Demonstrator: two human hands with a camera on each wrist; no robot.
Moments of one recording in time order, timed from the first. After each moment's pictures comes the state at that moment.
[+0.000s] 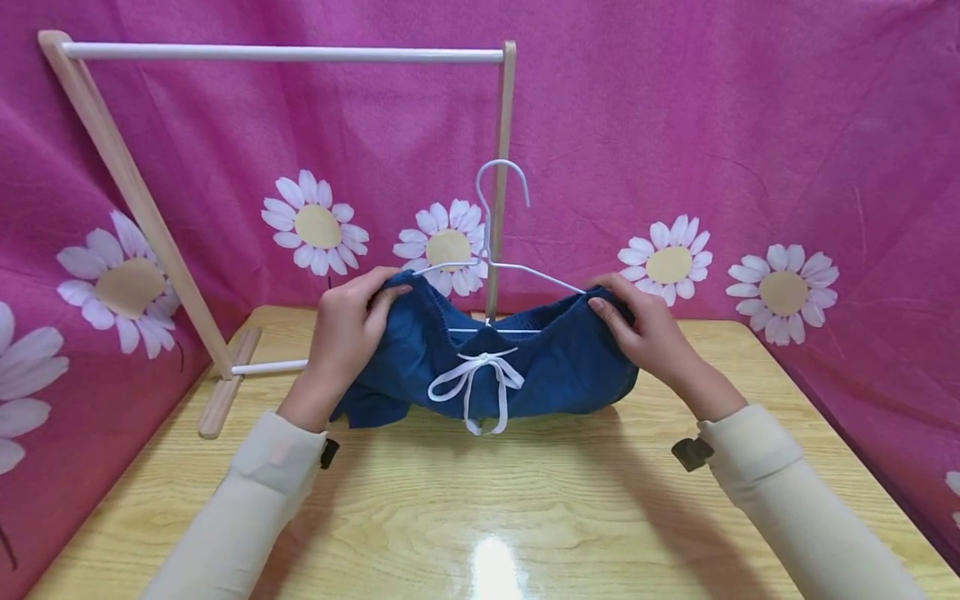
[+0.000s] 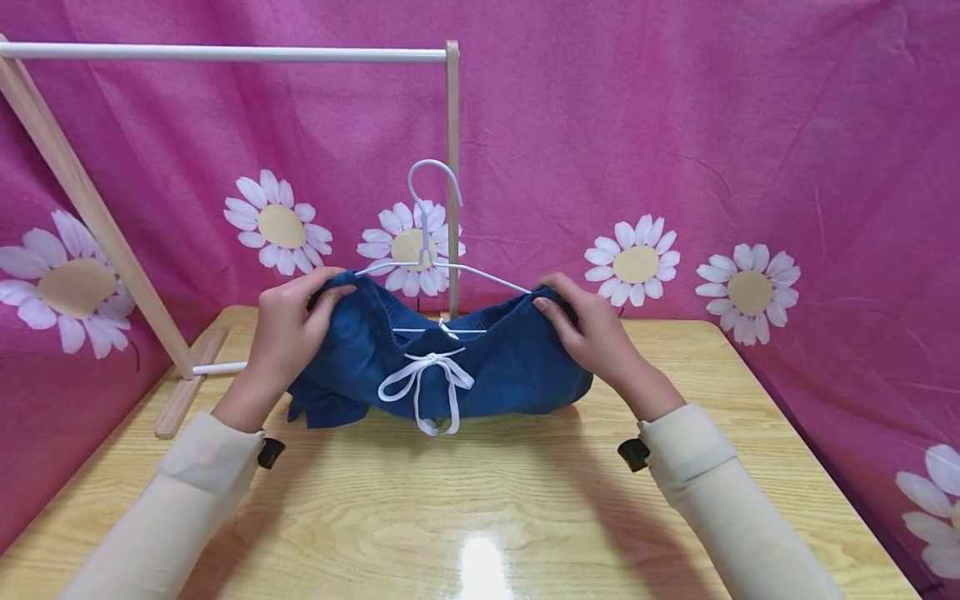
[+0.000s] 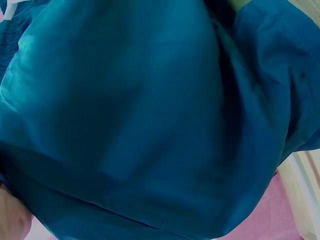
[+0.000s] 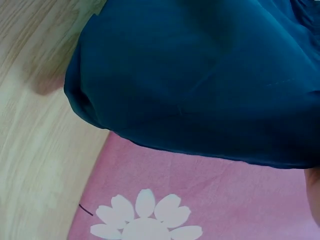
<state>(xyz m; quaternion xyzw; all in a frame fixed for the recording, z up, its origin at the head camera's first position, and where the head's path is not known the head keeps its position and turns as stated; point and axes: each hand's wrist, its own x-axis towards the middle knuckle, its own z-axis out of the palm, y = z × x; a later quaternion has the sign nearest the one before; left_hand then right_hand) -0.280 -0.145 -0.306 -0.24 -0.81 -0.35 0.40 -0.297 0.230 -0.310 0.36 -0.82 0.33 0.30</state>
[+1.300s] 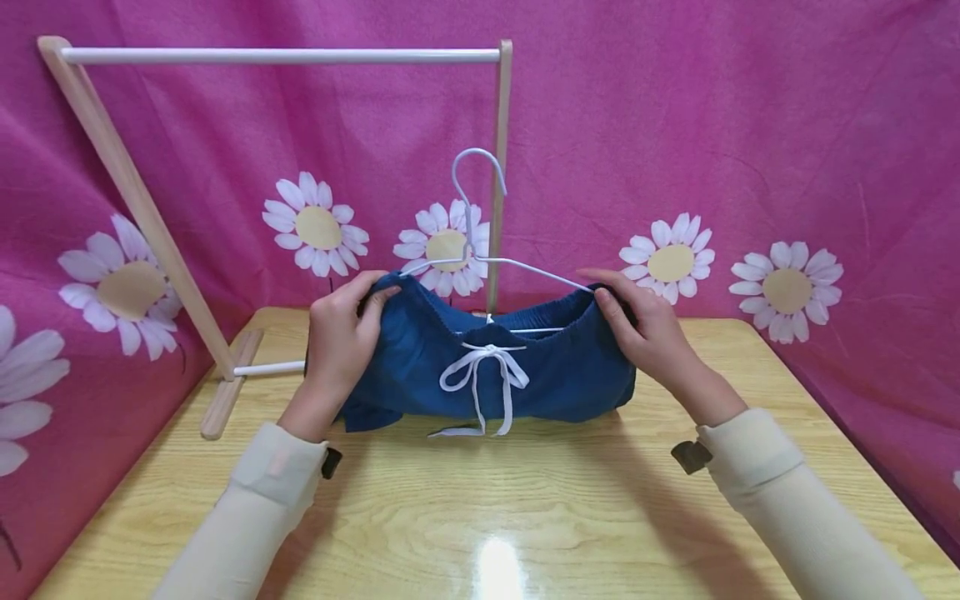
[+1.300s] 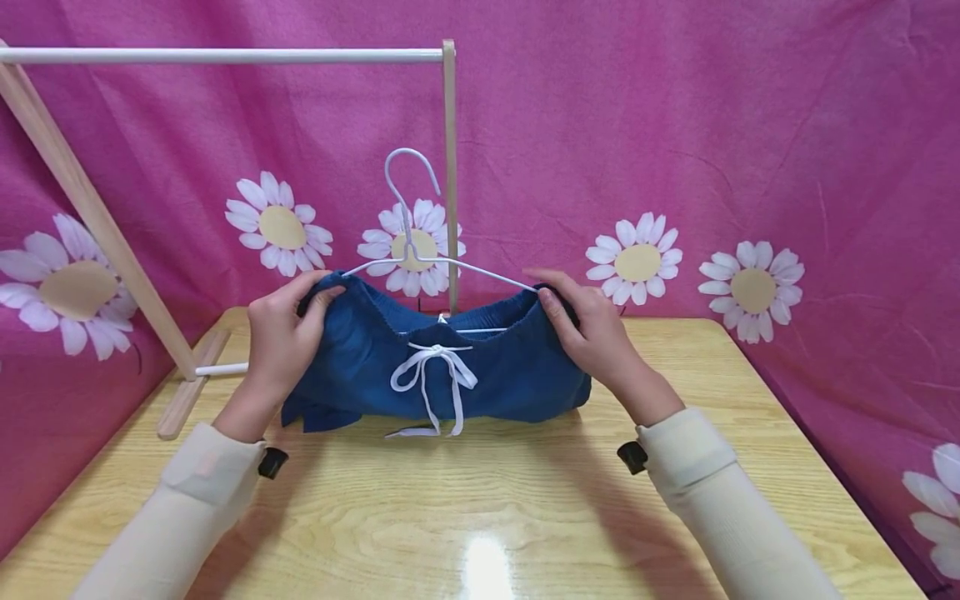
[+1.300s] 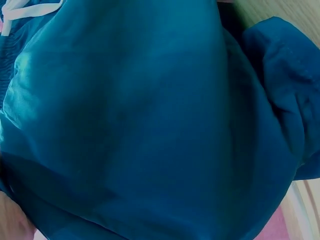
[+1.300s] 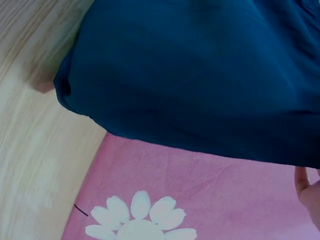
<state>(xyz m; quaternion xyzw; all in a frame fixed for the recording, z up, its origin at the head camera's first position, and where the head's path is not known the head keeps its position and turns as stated) -0.272 -0.143 -0.311 -0.19 -0.80 -0.38 0.42 -0.293 0.229 -0.310 0.34 -0.82 0.35 0.31</state>
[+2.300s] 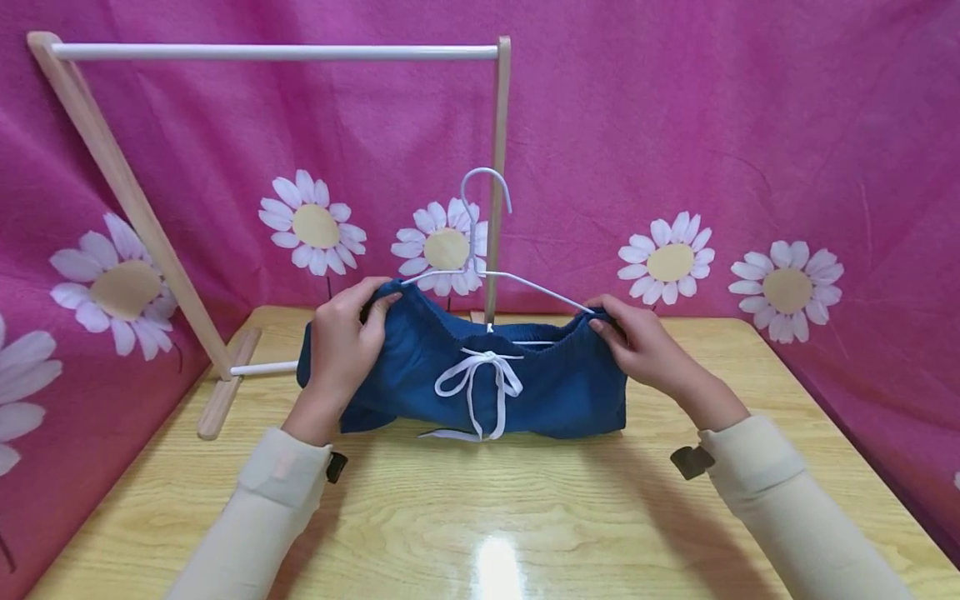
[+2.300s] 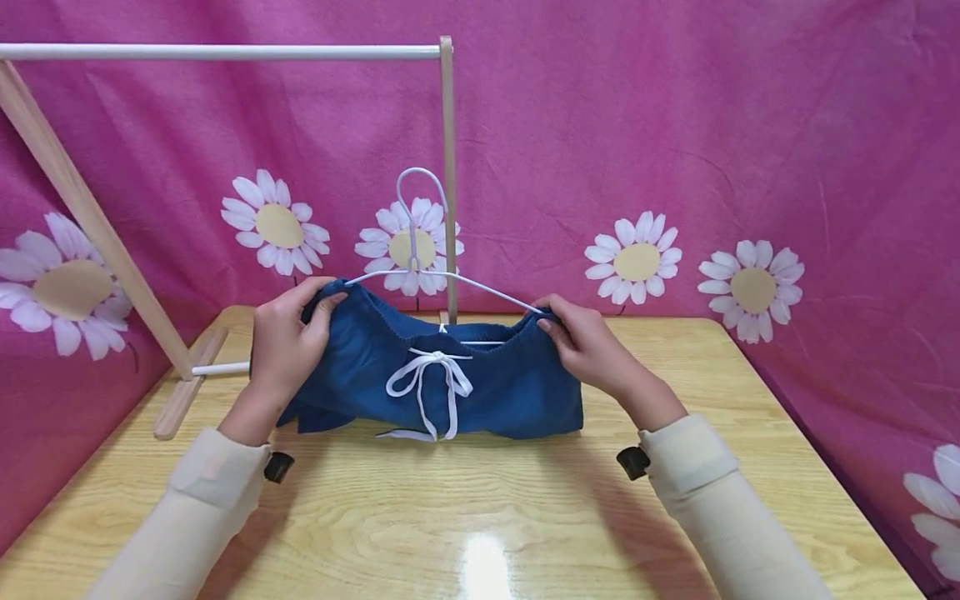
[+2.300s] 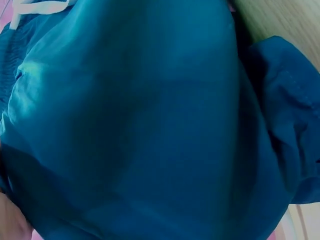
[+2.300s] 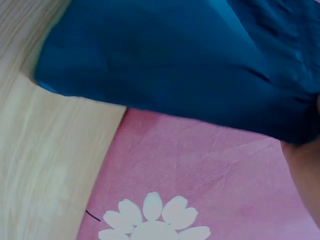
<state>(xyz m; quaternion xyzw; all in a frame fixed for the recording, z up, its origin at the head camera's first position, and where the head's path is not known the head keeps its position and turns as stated) -0.277 -0.139 -0.321 -0.18 -0.81 -0.37 0.42 -0.295 0.239 -0.324 0.39 -0.84 0.32 0.22</state>
